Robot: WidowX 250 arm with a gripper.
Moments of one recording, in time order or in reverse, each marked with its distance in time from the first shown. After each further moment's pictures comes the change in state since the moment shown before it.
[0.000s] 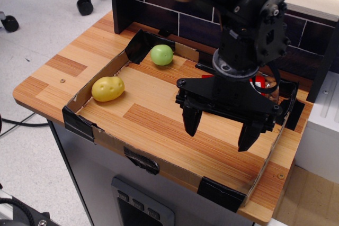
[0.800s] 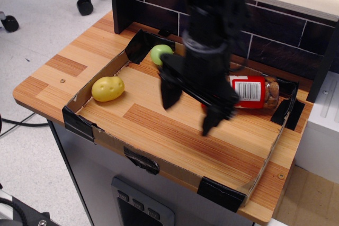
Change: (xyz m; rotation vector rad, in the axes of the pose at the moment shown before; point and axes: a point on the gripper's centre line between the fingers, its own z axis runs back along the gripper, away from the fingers) arm 0.015 0.036 0.003 0.010 0.049 -0.496
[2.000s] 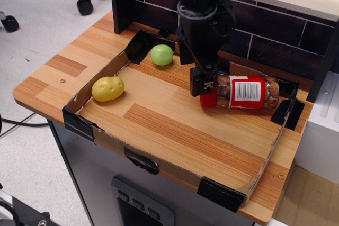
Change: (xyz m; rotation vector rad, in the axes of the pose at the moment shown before) arm 0.051 0.041 -0.007 0.030 -0.153 -0.461
